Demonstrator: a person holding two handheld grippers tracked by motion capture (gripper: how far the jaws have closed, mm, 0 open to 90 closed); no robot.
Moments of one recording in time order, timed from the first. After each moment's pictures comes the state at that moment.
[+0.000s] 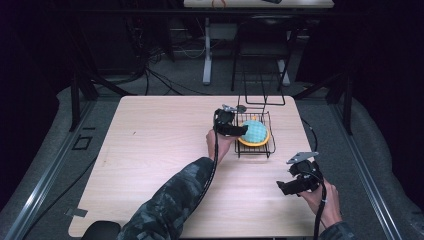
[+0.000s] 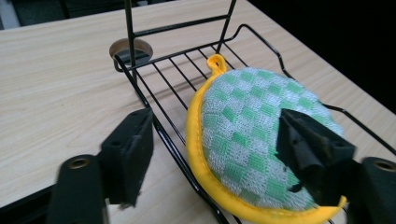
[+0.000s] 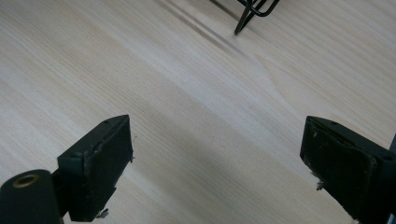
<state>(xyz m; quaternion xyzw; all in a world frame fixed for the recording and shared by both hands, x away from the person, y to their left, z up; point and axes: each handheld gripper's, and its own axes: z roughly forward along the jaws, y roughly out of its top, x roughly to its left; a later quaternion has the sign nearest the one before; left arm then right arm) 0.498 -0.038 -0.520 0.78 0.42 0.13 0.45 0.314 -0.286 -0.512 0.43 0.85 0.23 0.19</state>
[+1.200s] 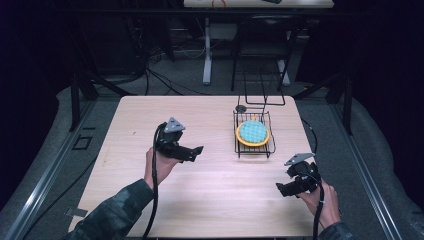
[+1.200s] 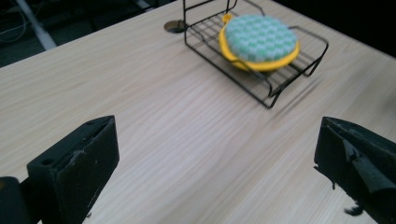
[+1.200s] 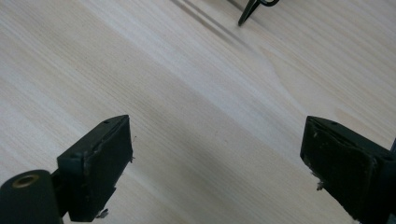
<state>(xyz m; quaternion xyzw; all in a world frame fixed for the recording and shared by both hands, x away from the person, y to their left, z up) 0.380 0.125 -0.465 0.82 0.36 0.17 0.42 0.313 -0.281 -0.516 0.43 0.86 0.21 0.19</state>
